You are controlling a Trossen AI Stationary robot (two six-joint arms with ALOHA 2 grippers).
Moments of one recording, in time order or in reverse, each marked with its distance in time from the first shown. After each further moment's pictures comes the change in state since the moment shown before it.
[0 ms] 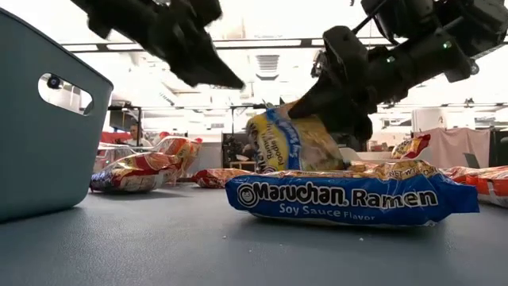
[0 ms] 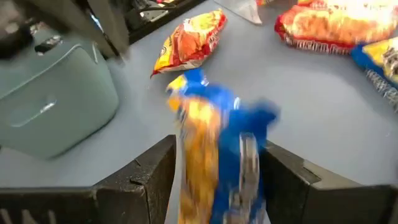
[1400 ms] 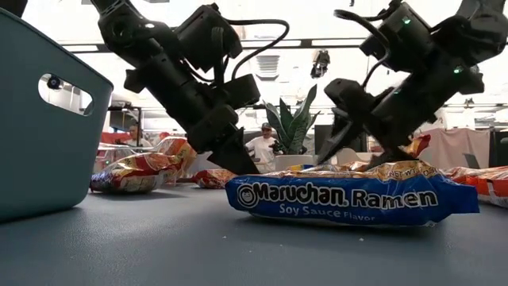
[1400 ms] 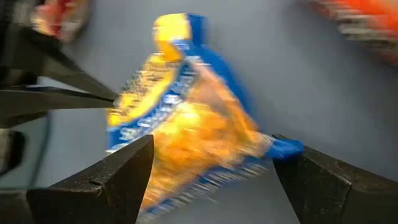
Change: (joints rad) left arm 0.032 0.416 0.110 0.029 -0.003 -0.100; right arm -0.030 0.008 -0.043 -0.272 -0.095 0.684
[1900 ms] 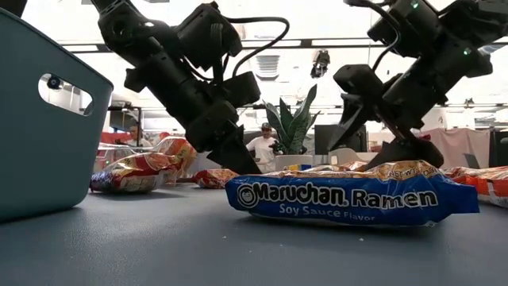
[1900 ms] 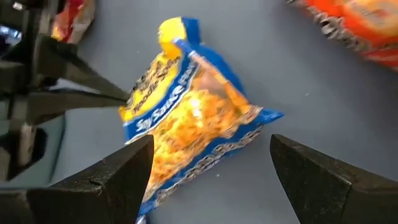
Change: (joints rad) left arm -0.001 -0.002 0.003 0.001 0.026 0.003; right arm 0.000 -0.149 0.000 -0.195 -0.026 0.051
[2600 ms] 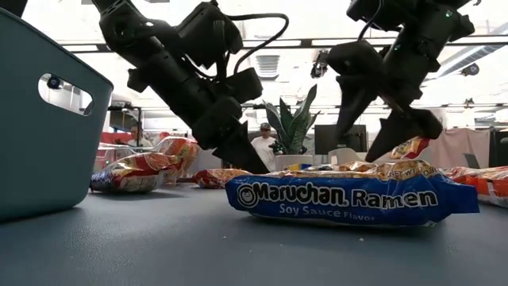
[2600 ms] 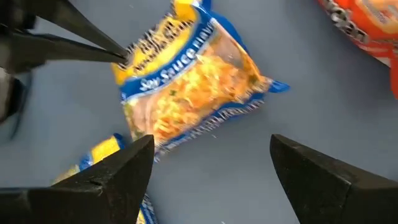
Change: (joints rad) left arm 0.000 -0.001 0.003 0.033 -0.002 0.008; right arm 0.005 0.000 0.240 -0.420 -0.116 -0.098
